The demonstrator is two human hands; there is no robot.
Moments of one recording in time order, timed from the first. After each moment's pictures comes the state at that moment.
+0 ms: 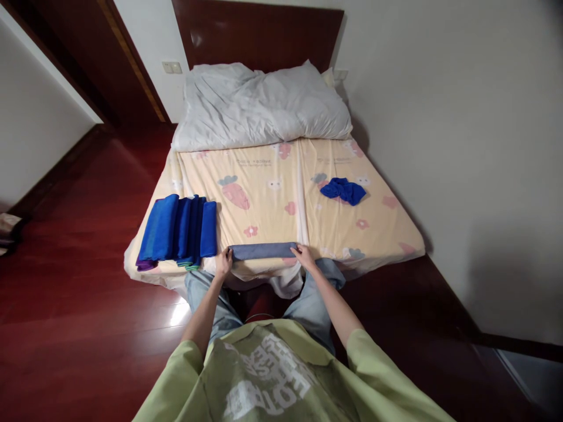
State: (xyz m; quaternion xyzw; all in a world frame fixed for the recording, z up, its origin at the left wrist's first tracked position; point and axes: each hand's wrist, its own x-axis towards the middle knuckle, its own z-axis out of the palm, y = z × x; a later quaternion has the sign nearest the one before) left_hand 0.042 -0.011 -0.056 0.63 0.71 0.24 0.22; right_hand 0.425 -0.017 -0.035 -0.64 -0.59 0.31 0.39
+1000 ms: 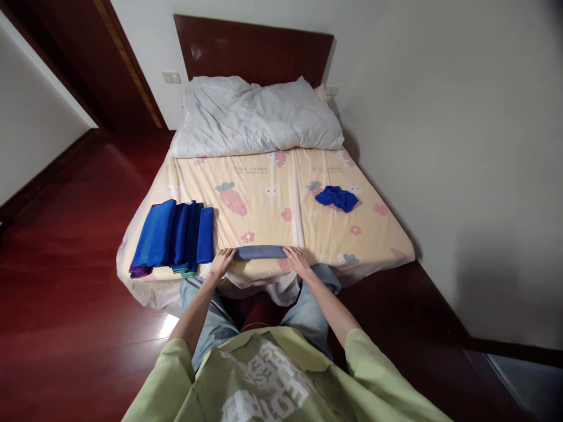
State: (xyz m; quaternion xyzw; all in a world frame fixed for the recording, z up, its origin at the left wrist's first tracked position) left_hand 0.038 0.009 -0.019 0.87 0.48 0.06 0.06; right_hand 0.416 -0.008 -0.023 -0.52 -0.84 0.06 0.10
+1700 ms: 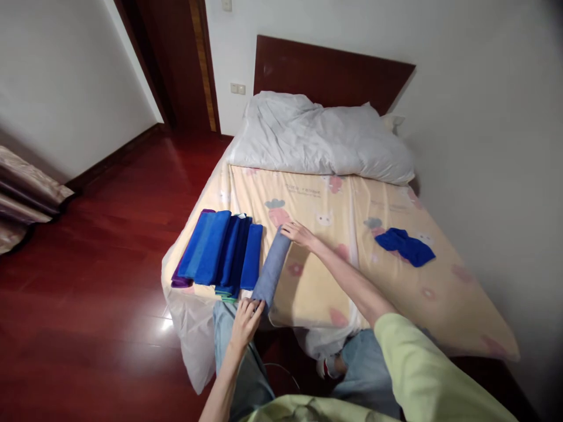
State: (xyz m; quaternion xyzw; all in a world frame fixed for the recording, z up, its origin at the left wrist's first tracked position) left_hand -0.020 -0.100 -0.019 0.78 0.52 0.34 -0.01; right_hand 0.191 0.236 0.077 -0.20 -0.98 -0.06 0.04
